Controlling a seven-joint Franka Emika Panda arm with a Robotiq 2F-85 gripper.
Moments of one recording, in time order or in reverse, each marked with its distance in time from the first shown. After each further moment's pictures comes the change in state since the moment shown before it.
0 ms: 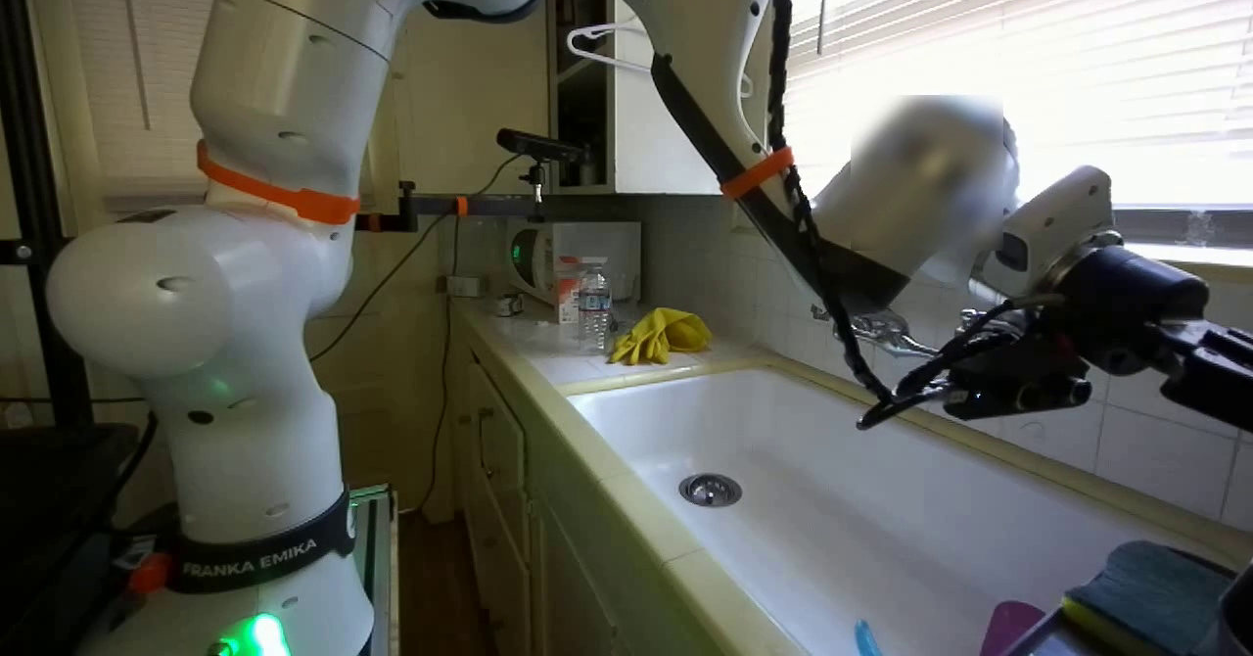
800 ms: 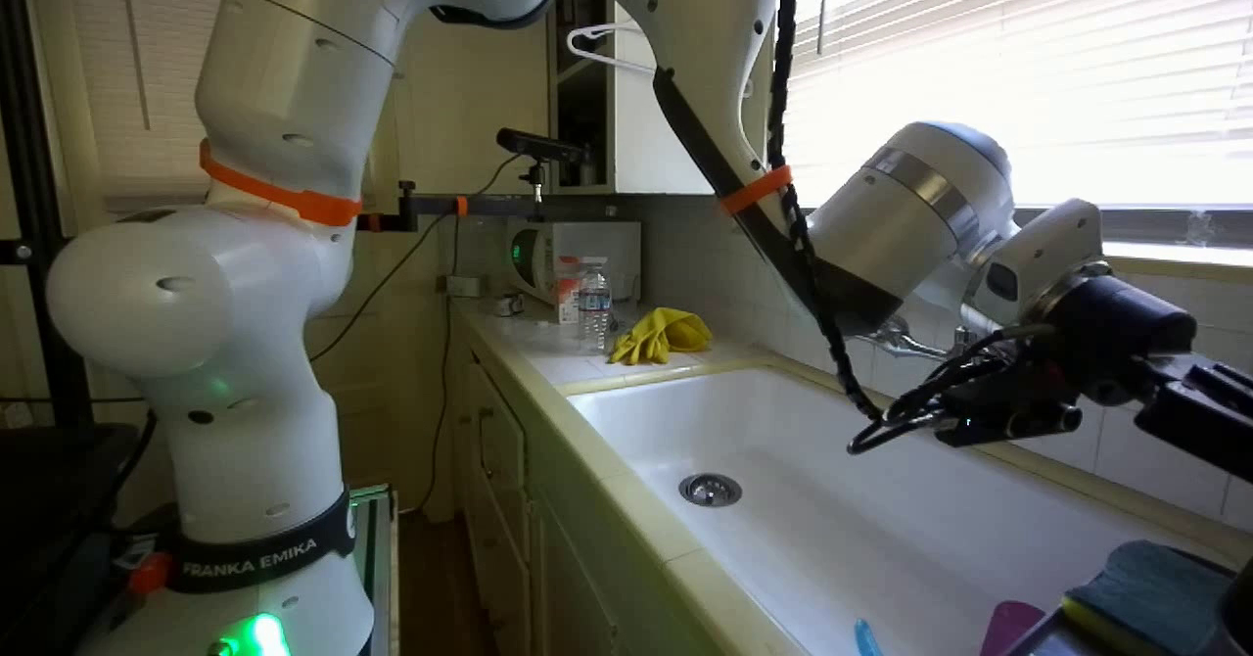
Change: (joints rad) arm -0.001 0.024 0.001 -0.018 -0.017 0.000 0.036
